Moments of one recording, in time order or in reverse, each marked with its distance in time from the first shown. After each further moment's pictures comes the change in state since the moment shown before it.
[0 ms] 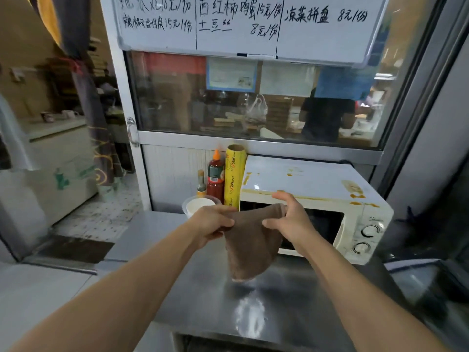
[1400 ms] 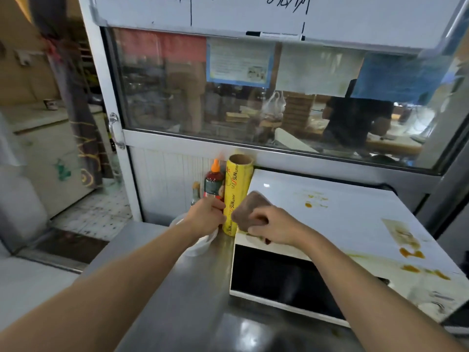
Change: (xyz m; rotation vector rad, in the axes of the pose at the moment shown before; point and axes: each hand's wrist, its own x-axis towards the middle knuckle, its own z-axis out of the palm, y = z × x) left_hand 0.180 0.052 -0.006 0.463 0.197 0.140; right_hand 0.203 -0.003 0.011 -0.547 -0.507 -0.184
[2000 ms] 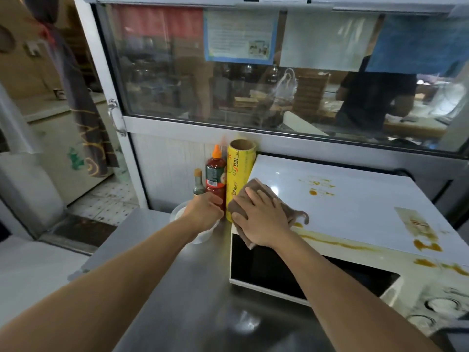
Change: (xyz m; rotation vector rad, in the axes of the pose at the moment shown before) left_hand 0.006 -0.007 0.021 0.017 0.049 -0.077; right_hand 0.039 0.030 0.044 -0.530 0.095 -0.037
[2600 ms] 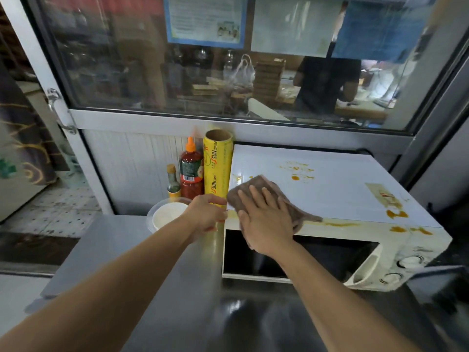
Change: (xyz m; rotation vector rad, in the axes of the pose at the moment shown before) left_hand 0.024 -0.013 0.013 -0.295 -0.286 -0.122; right_hand -0.032 -0.011 0.011 -0.083 0.108 0.263
